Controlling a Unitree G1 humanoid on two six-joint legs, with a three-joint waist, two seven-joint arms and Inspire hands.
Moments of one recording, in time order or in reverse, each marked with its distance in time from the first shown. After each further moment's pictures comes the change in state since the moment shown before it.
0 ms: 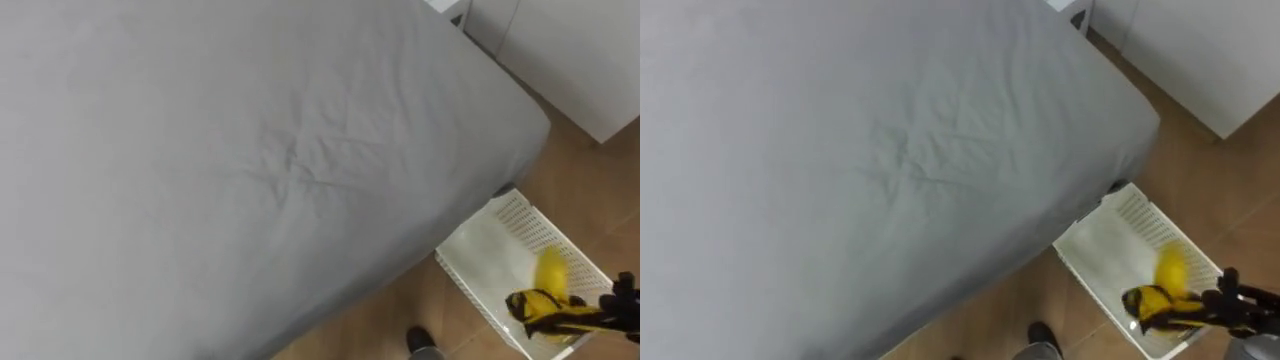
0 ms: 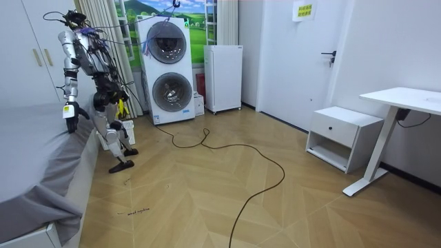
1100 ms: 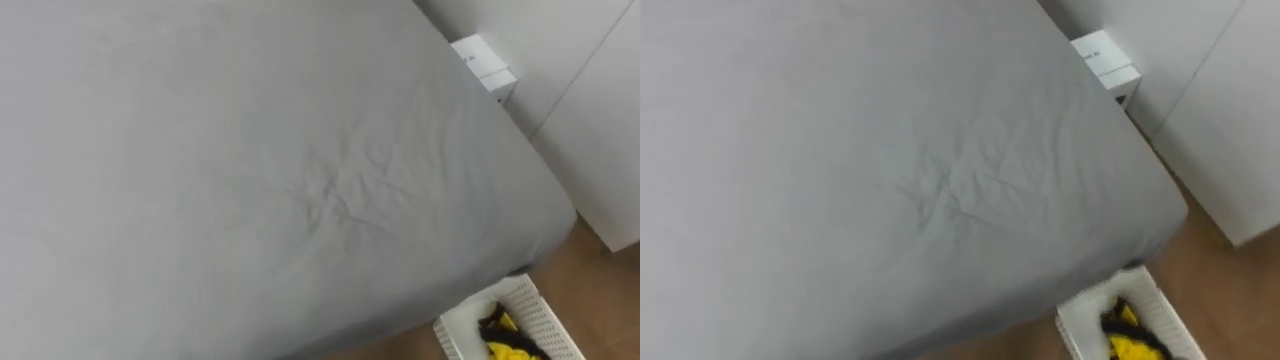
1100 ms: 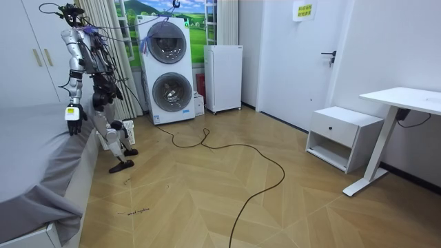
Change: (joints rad) left arm 0.079 0.064 0.034 -0.083 0.017 -0.056 -0.004; right arm 0.213 0.100 0.105 0.016 0.077 -0.015 0.059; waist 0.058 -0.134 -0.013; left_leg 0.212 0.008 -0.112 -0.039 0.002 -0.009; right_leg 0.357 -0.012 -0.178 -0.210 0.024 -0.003
